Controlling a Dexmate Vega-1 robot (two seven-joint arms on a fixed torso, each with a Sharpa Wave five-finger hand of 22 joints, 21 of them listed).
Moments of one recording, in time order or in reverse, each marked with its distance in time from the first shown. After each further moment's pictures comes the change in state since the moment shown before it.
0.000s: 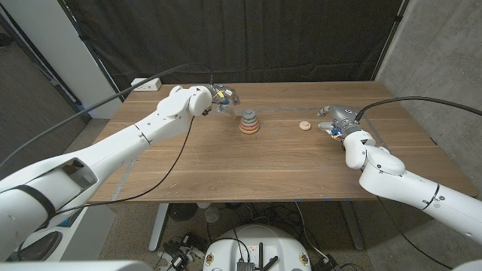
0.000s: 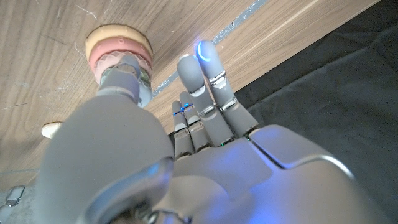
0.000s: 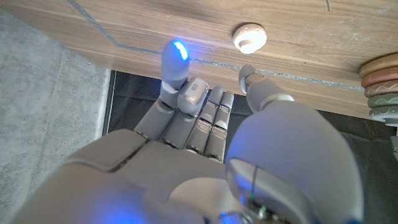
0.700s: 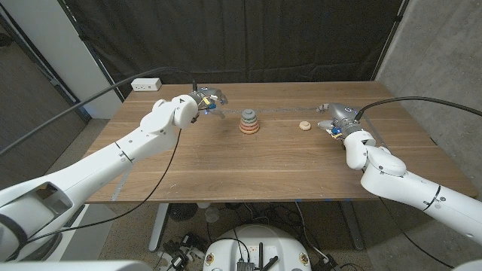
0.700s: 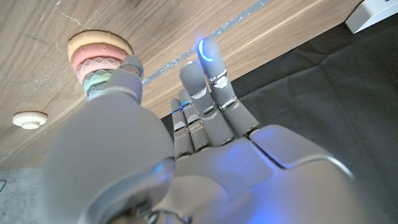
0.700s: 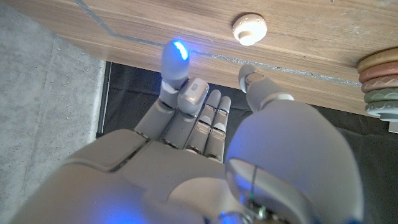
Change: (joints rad) left arm 0.210 0.109 -0.139 -0.174 -0.017 0.120 0.138; left_hand 0.006 0.006 0.003 -0.013 0.000 0.025 0.000 0.000 -0.005 0.025 -0.003 0.000 -0.019 0.037 -0.023 0.039 0.040 0.040 -0.016 0.033 -0.002; right arm -0.016 0.000 0.020 0.015 -0.028 0.059 -0.013; right_hand -0.004 -0.015 0.000 0.000 0.000 -0.058 0.016 -0.023 0.000 -0.057 0.004 -0.006 -0.007 -0.005 0.005 0.000 0.000 0.000 0.000 0.000 0.000
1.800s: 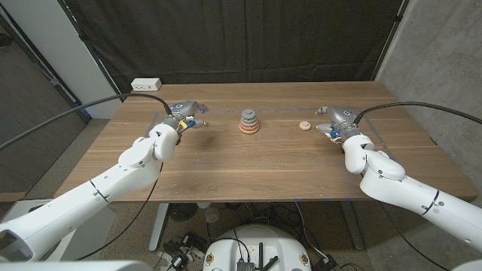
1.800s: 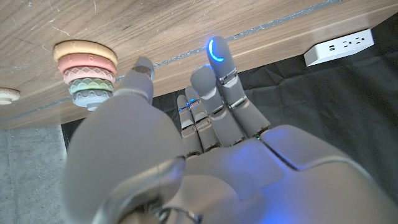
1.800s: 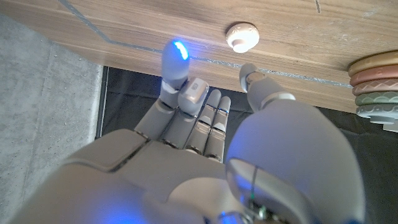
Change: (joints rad) left arm 0.341 0.079 -0.191 -0.088 -0.182 0.066 0.431; left_hand 0.003 0.003 0.013 -0.001 0.000 0.056 -0.009 0.008 -0.005 0.065 -0.010 0.008 -0.006 0.025 -0.011 0.018 0.044 0.003 0.003 0.015 -0.005; right arm -0.037 0.025 0.017 0.015 -0.007 0.030 -0.017; right_hand 0.000 -0.011 0.000 0.000 0.000 0.000 0.000 -0.004 0.000 0.000 0.000 0.005 0.003 -0.014 0.005 -0.012 -0.002 -0.007 0.003 0.000 0.000
